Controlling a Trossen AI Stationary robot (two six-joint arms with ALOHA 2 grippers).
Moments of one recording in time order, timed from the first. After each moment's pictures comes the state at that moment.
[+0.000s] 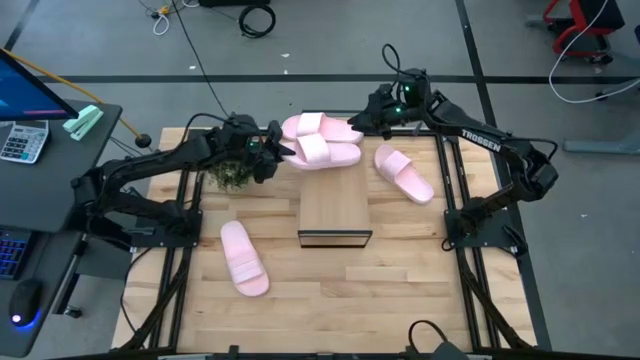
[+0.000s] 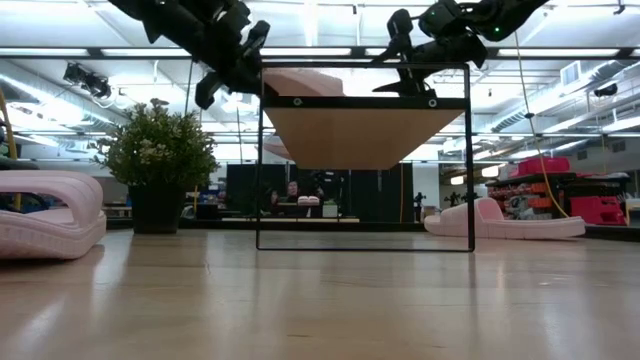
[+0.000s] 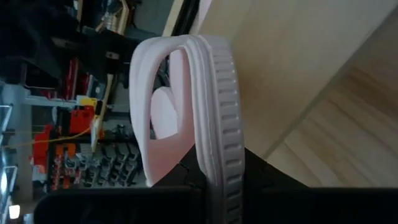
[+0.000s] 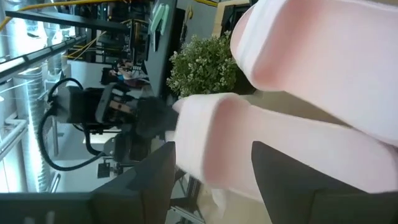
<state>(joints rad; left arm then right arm) 0.47 1.24 0.94 -0.18 0.16 1.37 -0.80 1.46 1.19 -0.15 -0.76 1.08</state>
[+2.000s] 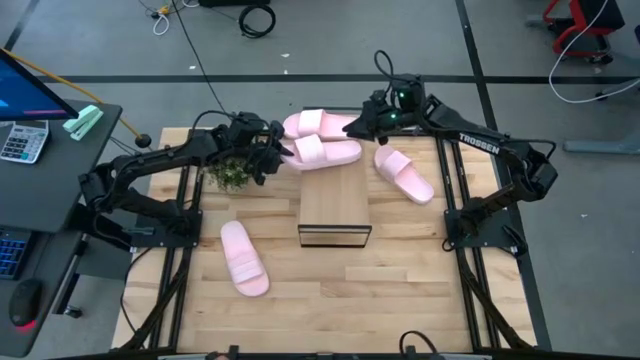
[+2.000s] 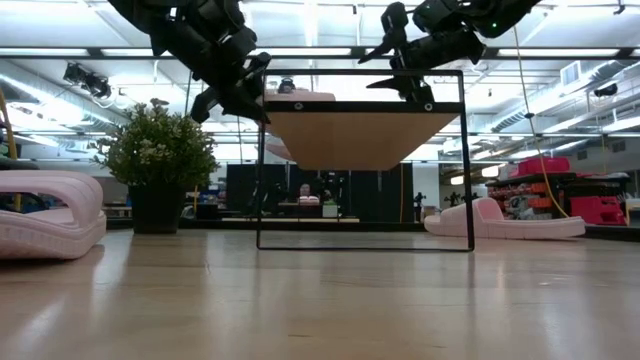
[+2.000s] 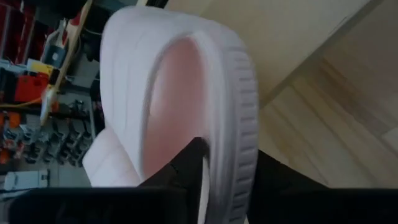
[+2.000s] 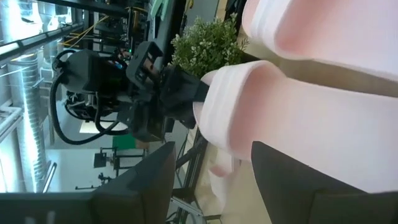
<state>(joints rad) 0.53 1.31 0.94 -0.24 0.20 1.24 -0.72 1.46 1.19 -0.15 -0.73 1.08</state>
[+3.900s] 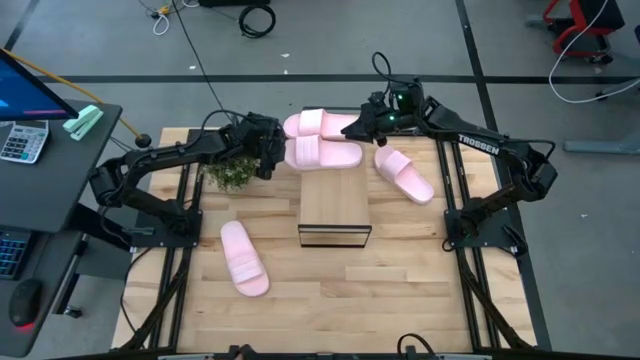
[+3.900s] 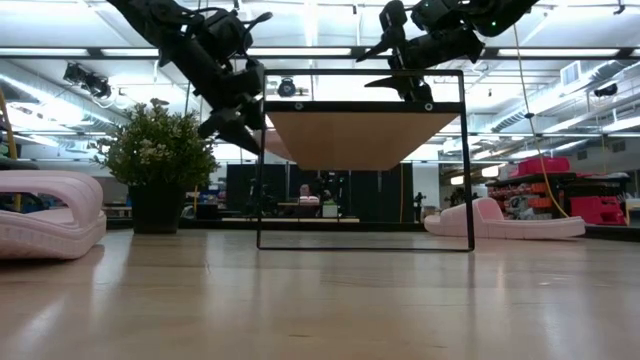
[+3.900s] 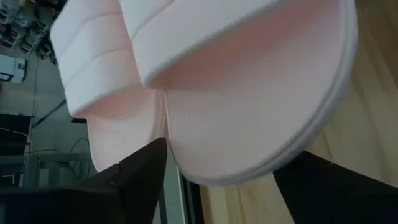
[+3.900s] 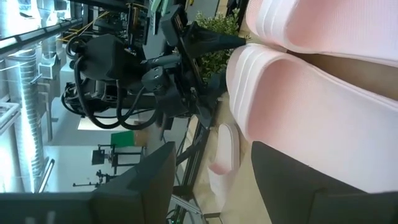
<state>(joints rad) 0.55 1.39 0.94 -0.25 -0.07 0.95 -0.70 1.46 1.19 -0.15 -0.72 1.07</state>
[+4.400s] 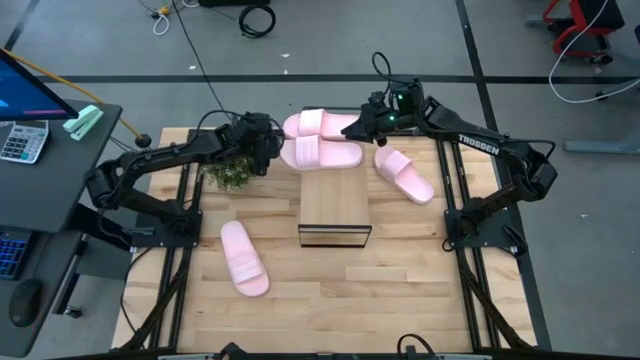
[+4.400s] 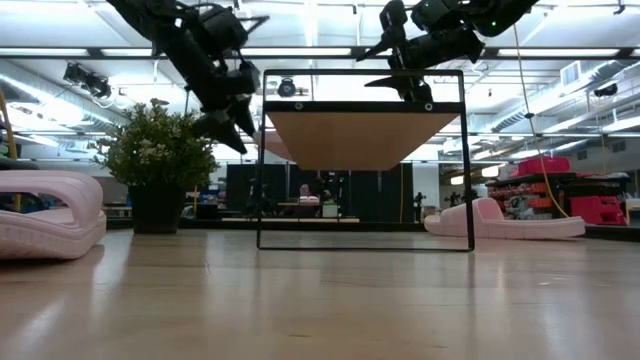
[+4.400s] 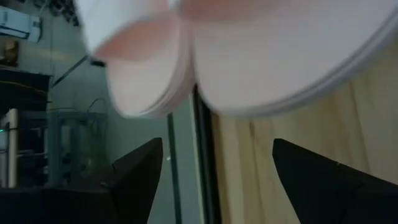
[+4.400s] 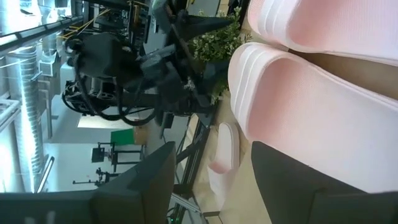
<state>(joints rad) 0.55 1.35 0.94 -0.32 -0.24 0.93 -0.70 1.46 1.19 -0.15 -0.73 1.06</state>
